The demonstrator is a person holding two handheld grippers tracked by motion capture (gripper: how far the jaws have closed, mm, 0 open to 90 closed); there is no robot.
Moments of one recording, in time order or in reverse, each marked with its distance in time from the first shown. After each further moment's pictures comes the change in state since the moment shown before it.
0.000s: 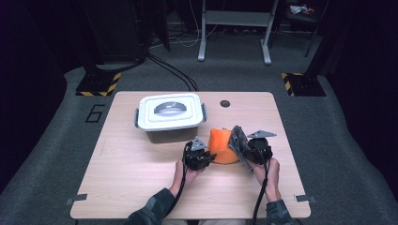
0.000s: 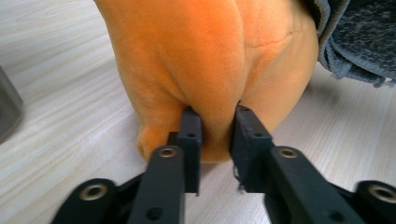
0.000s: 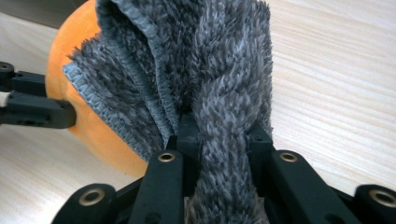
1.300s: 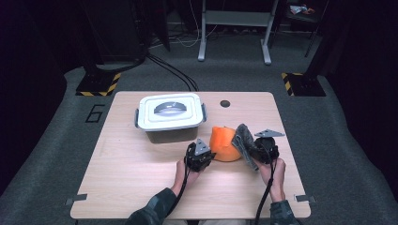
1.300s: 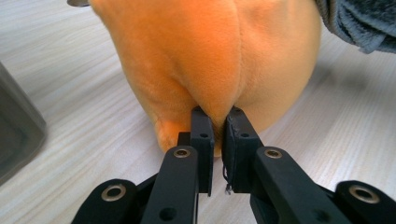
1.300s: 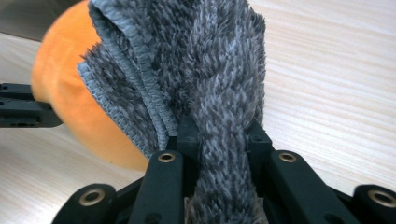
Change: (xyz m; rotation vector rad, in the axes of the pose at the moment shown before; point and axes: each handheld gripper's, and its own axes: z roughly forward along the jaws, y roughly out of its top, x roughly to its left) left arm -0.009 0.000 0.001 -0.027 0.074 0.109; right arm -0.014 -0.002 -0.013 -0.030 -0.032 0.020
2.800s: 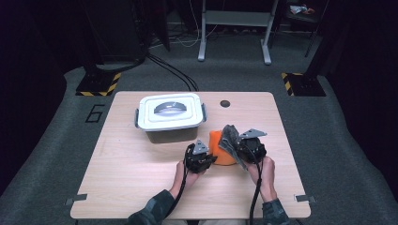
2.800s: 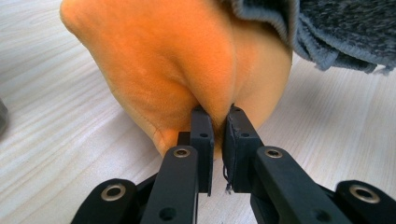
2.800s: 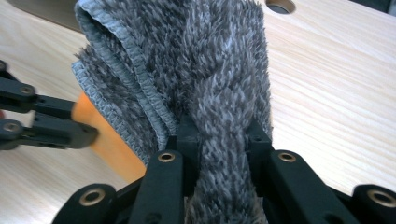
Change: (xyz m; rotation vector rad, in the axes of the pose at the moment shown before) left arm -0.001 -0.002 -0.005 0.029 -0.093 -0.046; right arm 0.040 0.014 0.007 0.031 -0.006 -0.122
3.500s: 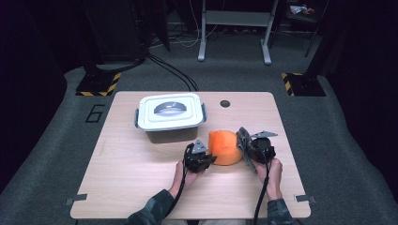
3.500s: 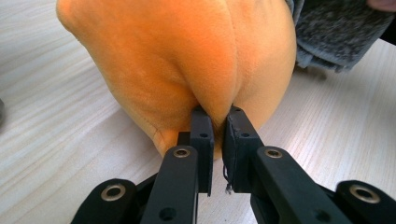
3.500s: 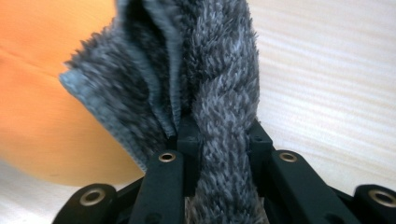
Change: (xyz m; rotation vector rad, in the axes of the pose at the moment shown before) left arm 0.004 -0.002 0.001 0.012 -0.011 -0.016; right arm -0.041 -0.028 0.024 0.067 -0.050 0.145
